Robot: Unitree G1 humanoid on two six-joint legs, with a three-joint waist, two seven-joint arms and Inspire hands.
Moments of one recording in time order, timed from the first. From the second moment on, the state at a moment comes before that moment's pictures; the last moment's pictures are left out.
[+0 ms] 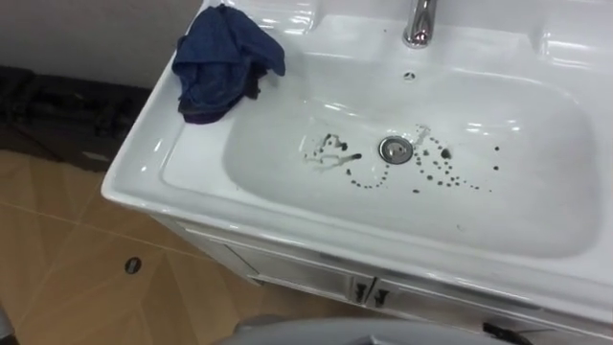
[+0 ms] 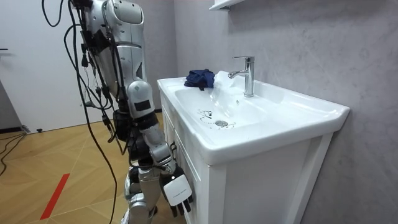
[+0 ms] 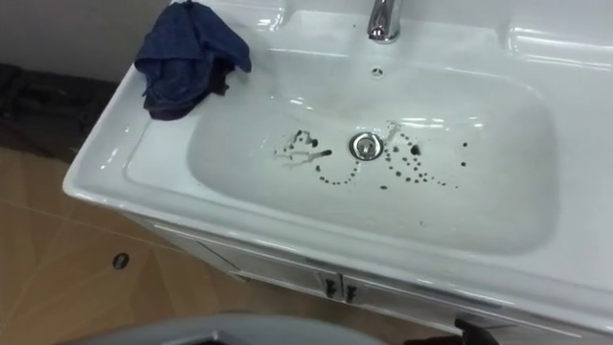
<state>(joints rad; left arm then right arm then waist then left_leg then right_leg) 0.16 0.34 0.68 -0.22 0.10 -0.15 0.86 0.15 -0.27 -0.10 1.25 0.09 -0.04 -0.03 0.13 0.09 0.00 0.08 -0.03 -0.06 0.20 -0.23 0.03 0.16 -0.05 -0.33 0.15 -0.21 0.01</state>
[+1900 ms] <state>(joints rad) 0.13 0.26 0.14 -0.06 0.60 -0.07 0.58 0.10 -0.26 -0.06 1.31 0.11 -0.05 0.05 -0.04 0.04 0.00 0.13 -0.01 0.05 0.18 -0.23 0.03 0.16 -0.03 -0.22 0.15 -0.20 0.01</state>
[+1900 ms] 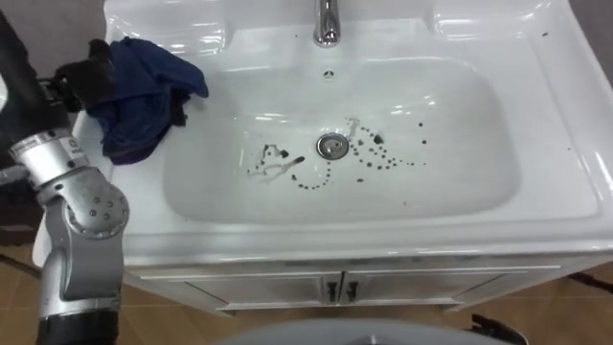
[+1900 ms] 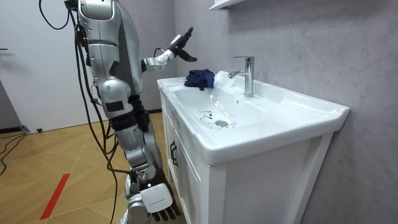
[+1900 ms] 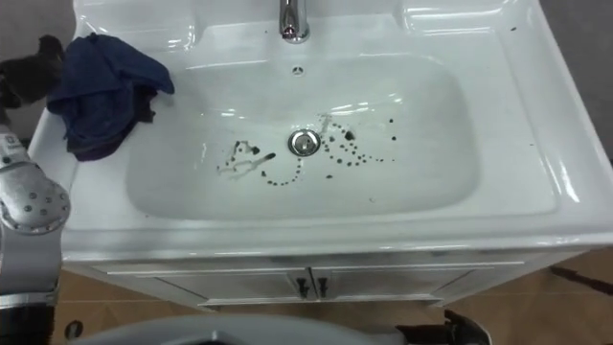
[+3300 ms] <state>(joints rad) 0.11 0.26 0.06 0.13 0.60 -0.04 0.55 0.09 -0.25 -0.06 1.31 0.11 -0.03 0.03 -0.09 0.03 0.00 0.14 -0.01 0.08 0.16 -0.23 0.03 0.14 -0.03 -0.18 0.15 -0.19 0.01</state>
